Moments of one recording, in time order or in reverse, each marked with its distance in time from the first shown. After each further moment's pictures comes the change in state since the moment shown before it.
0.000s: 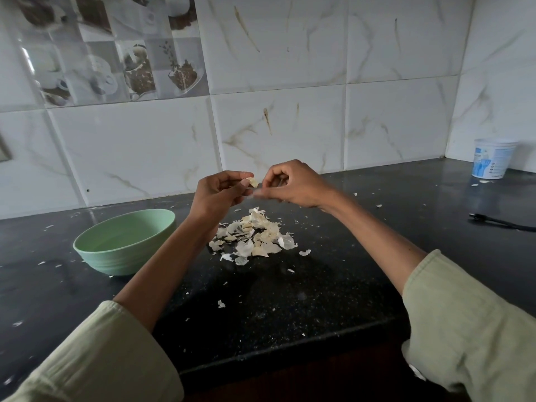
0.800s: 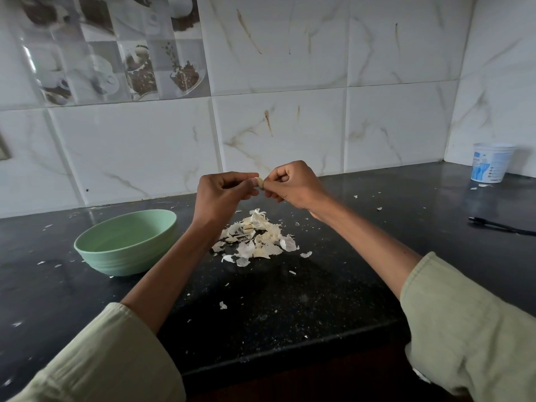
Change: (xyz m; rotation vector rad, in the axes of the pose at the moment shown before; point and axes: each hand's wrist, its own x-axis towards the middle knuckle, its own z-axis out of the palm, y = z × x) left_hand -0.006 0.007 0.010 0.084 0.084 0.143; right_hand 0.001 -0.007 0.018 0.148 0.211 0.105
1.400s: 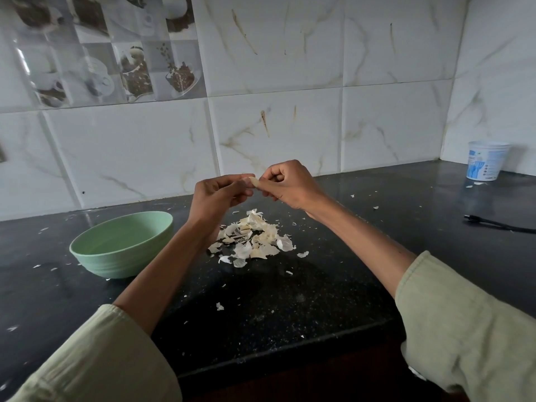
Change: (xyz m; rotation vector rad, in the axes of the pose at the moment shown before) left_hand 0.002 -0.006 -0.002 -0.208 -0.048 -0.144; right_hand -0.001 -0.002 0.001 -0.055 0.007 -0.044
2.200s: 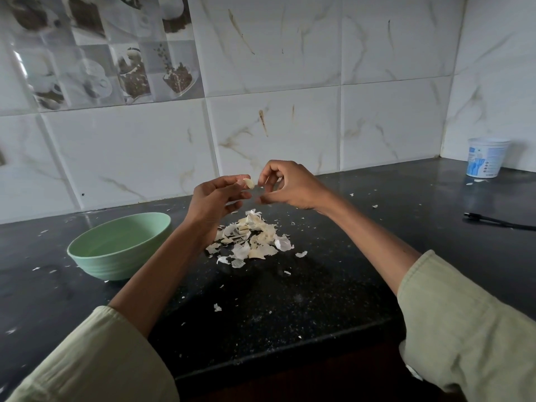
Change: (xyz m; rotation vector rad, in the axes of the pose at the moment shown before) left_hand 0.001 0.000 -0.002 -0.022 -0.009 -0.117; right_hand 0.005 0.007 -0.018 -0.149 -0.158 -0.056
